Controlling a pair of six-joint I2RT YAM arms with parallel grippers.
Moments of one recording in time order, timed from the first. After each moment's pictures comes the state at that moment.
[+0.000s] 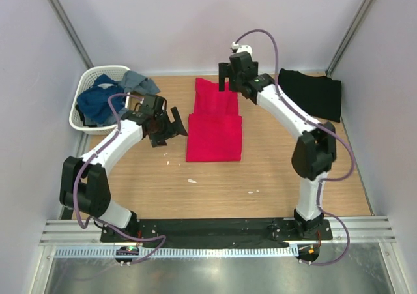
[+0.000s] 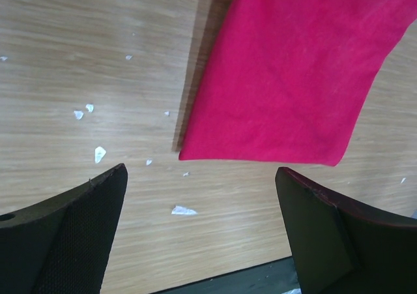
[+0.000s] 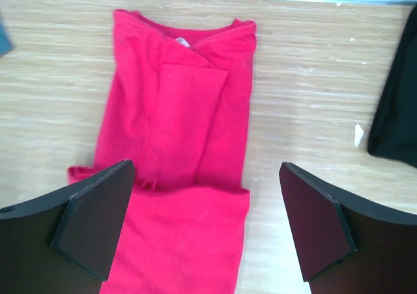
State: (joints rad) left arm -0.33 1.50 1.14 -0.65 0.12 -0.69; right arm 0.49 1.98 1.87 -0.48 0.32 0.27
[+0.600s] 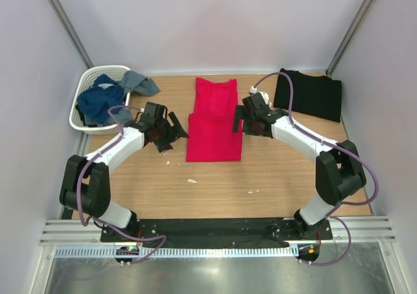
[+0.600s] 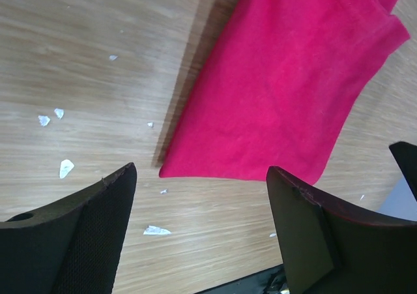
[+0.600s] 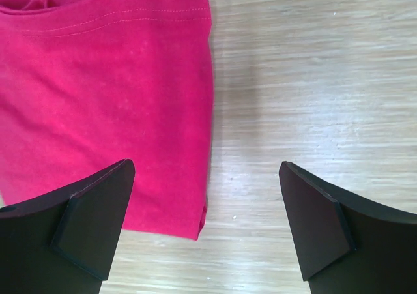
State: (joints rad) left arm -0.33 1.52 1.02 -0.44 0.15 -0.85; right arm 0.50 1.64 1.20 -0.49 0.22 0.52
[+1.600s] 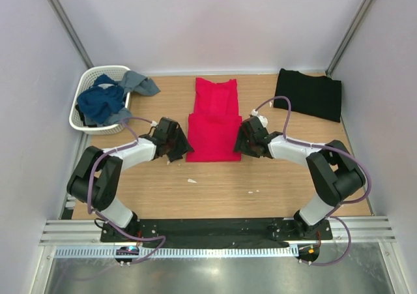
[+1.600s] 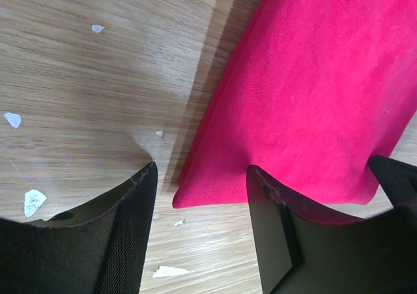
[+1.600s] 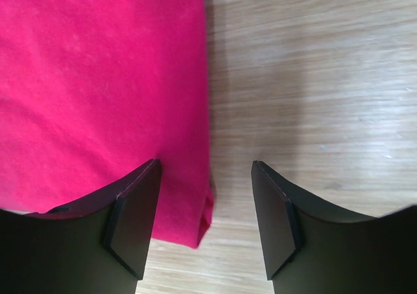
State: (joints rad) left arm -0.45 1.59 0.81 -0.17 0.07 -0.92; right arm 0.54 1.61 0.85 -0.19 0.14 0.72
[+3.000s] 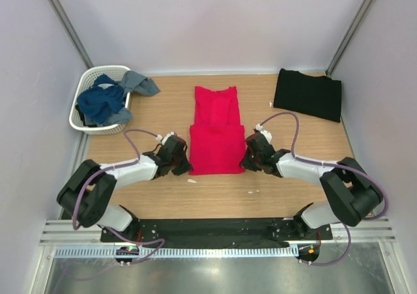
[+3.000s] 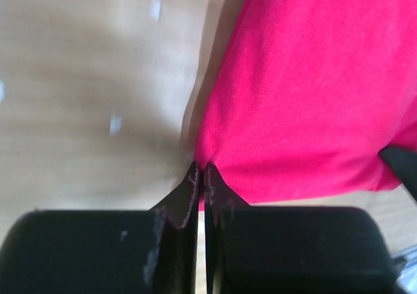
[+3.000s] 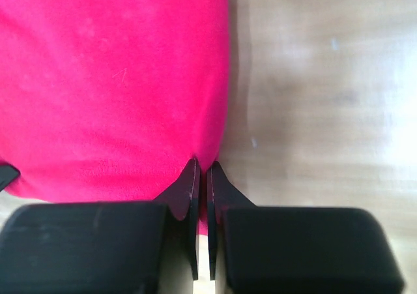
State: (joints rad) left arm -0.62 1.49 0.65 -0.10 -0.05 -0.98; right arm 0.60 1.45 0.63 -0.08 0.11 0.81
